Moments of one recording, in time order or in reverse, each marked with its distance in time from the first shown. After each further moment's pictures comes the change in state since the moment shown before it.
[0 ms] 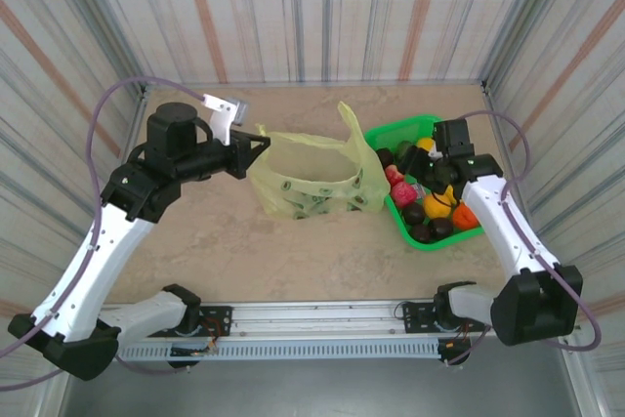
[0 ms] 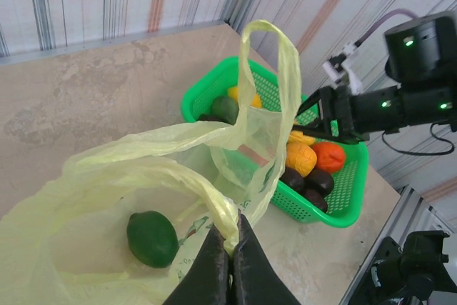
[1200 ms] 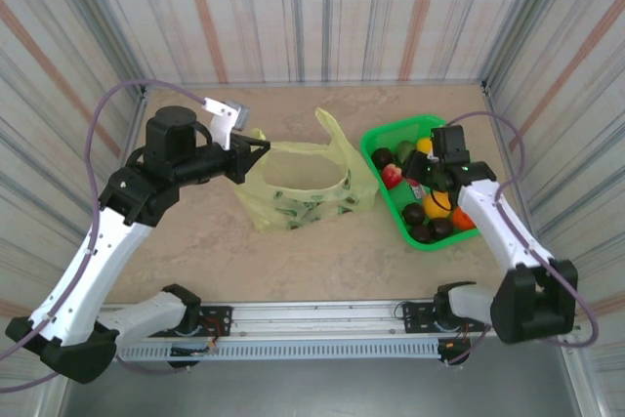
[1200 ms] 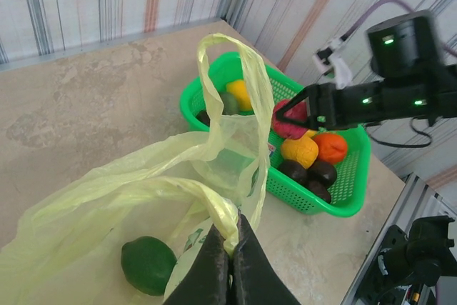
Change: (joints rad) left arm -0.013 -0.020 -0.019 -0.004 0.003 0.045; right arm -0.001 -0.049 -0.080 0.159 0.086 -0.111
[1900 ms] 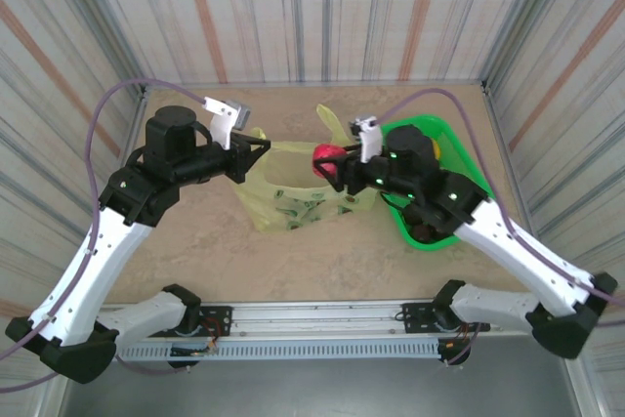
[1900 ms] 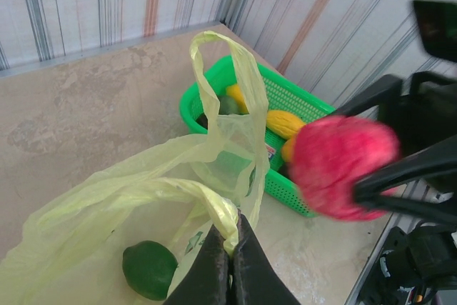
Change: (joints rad) left arm -0.002 0.000 0.000 0.008 -0.001 0.006; right arm 0.671 -0.035 0.269 0.155 -0.055 -0.119
